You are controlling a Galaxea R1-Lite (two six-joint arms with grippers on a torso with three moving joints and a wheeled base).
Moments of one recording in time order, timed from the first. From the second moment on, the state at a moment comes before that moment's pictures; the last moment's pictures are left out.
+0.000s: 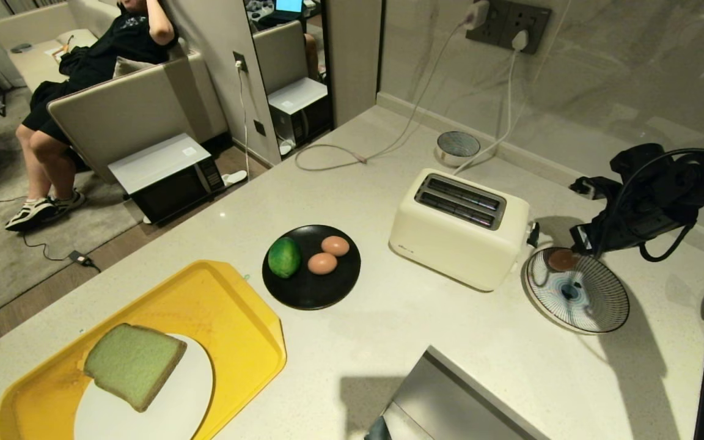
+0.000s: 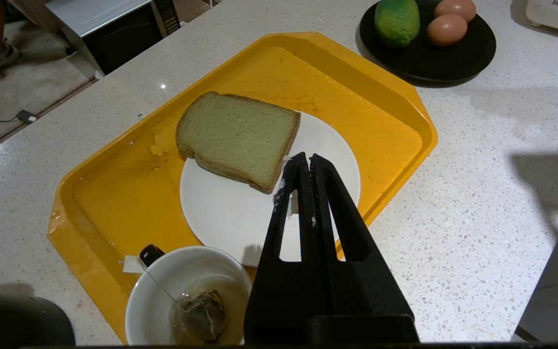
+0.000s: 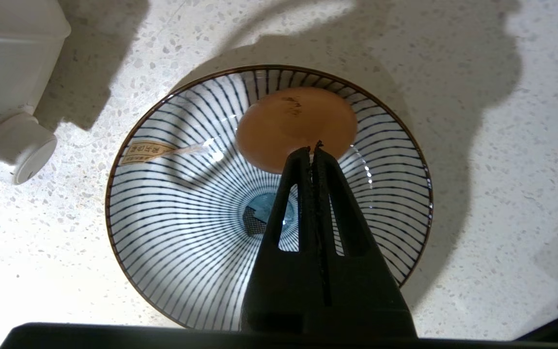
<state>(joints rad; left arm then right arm) 0.00 0.00 0.00 0.00 0.00 0.00 -0.15 2.19 -1.85 0.57 0.07 -0.23</state>
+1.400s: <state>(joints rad) 0.00 0.00 0.00 0.00 0.00 0.00 -0.15 2.24 -1.87 0.48 0.09 -0.25</state>
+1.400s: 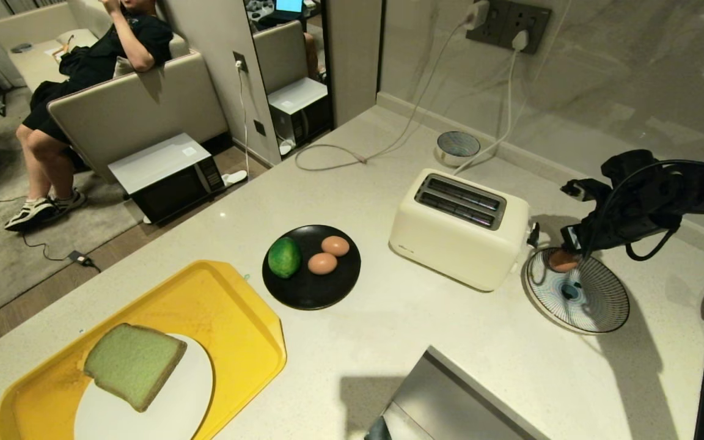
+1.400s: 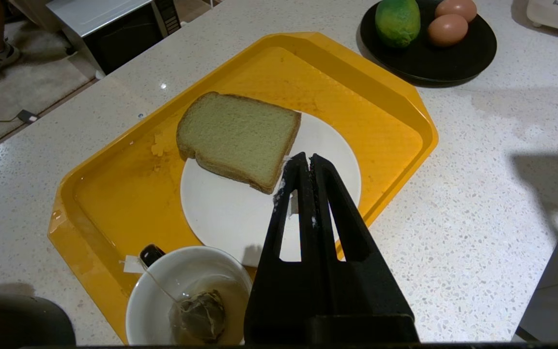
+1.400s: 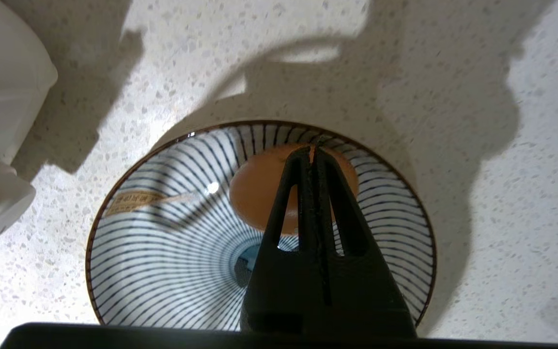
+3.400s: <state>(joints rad) 0.00 0.00 0.00 0.00 0.00 0.00 -0.18 2.17 -1.71 0.52 0.08 -0.27</state>
